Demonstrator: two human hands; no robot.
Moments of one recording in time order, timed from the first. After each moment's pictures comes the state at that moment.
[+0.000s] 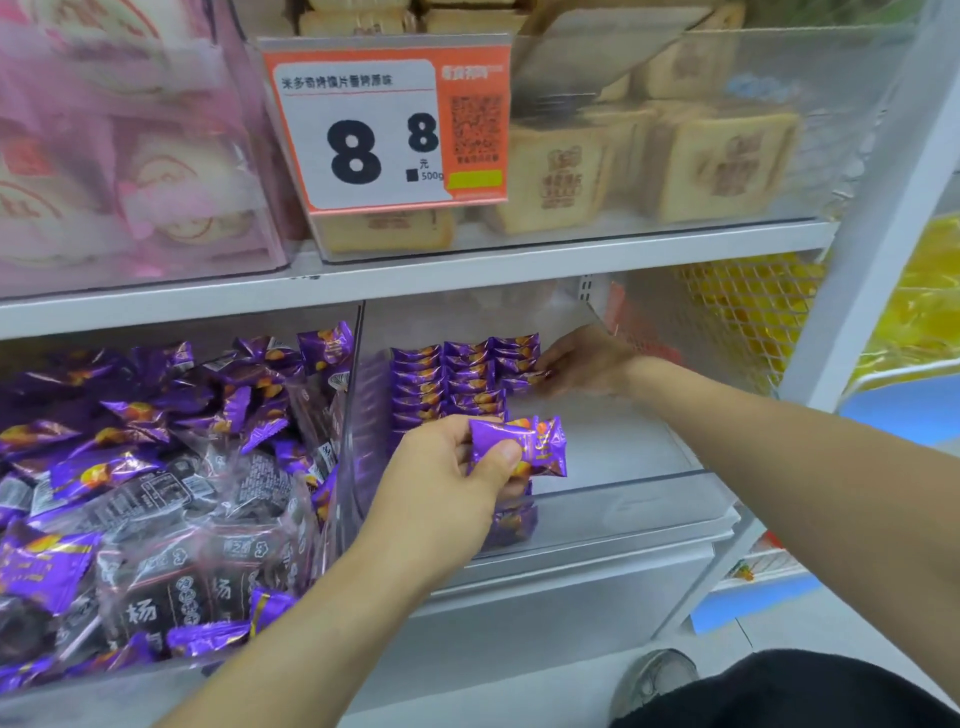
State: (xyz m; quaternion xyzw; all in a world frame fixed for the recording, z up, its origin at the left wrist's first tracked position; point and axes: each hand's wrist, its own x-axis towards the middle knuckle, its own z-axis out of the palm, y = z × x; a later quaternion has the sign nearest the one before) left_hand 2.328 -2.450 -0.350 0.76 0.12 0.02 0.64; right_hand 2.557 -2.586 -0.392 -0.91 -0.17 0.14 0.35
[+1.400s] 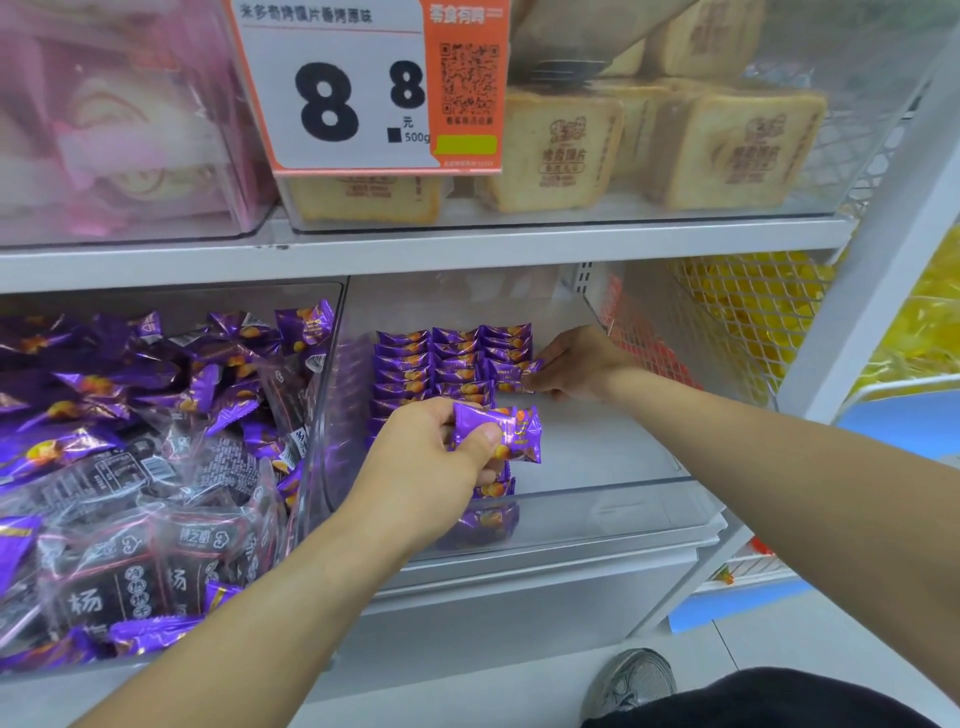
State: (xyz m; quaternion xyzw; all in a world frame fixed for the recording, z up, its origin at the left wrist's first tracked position) left_hand 2.353 -2.444 -0.366 0.79 0.13 0.02 0.59; right_hand 2.560 -2.584 -0.407 -0.91 -0.09 0.14 0.38
